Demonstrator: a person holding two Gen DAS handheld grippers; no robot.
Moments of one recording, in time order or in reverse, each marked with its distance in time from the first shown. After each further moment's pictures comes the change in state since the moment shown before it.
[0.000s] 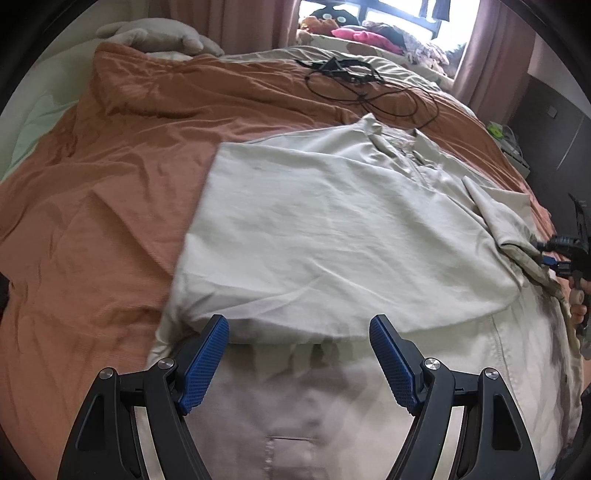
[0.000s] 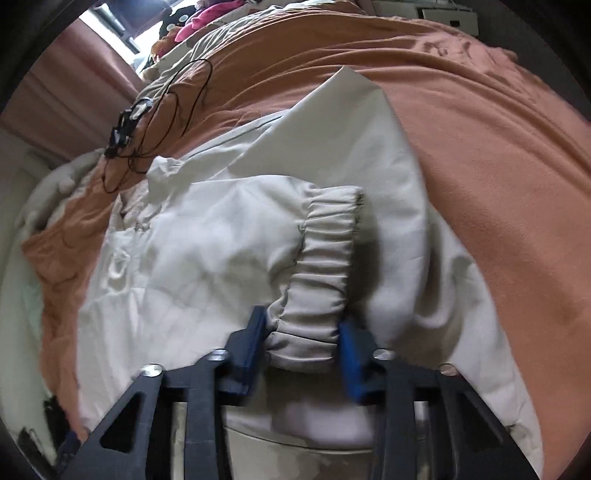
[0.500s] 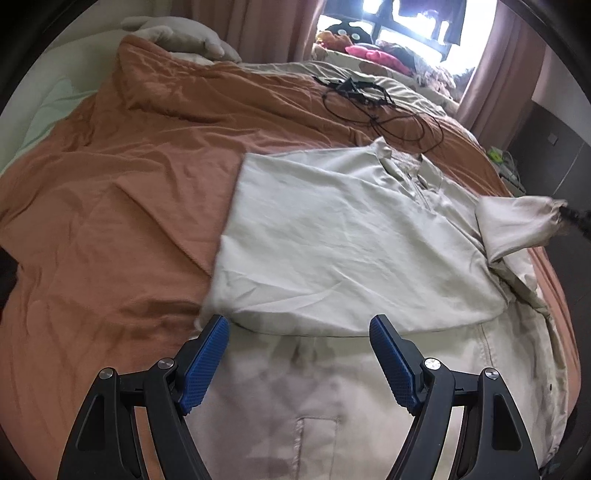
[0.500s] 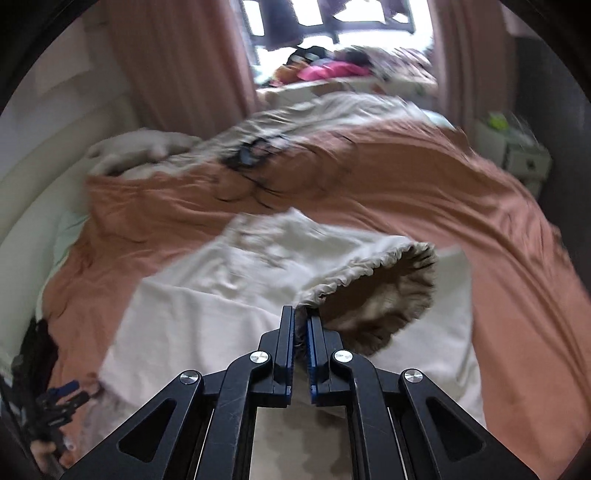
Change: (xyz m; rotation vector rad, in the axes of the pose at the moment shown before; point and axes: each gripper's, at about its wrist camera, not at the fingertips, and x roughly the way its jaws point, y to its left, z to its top) left arm -0.035 0.034 -0.007 -0.071 -0.051 -0.031; right arm -0.139 0.158 -0.014 -0.443 -0.236 0.077
